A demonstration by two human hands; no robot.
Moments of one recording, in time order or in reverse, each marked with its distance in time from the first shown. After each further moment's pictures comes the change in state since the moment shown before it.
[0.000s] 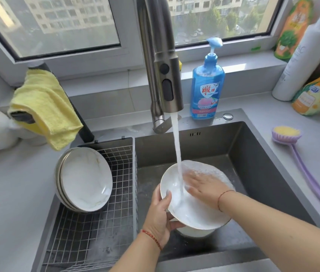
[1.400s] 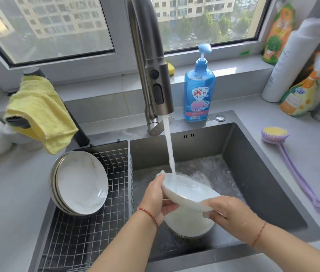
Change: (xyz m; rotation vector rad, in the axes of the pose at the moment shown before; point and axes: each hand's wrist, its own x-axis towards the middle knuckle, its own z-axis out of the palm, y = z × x) left_hand 0.002 0.046 0.032 0.165 0.149 -0.095; right_hand -0.090 0.014 0.018 0.228 0.461 -0.223
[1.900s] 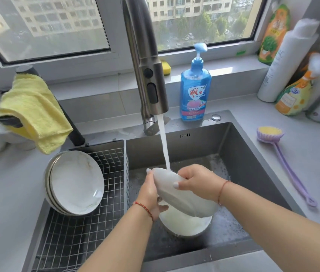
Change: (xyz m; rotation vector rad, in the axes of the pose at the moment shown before) left_hand 0.024 0.000 0.001 -0.012 0.015 -0.082; right_hand 0.076 -0.054 -0.038 0.306 -0.214 0.309
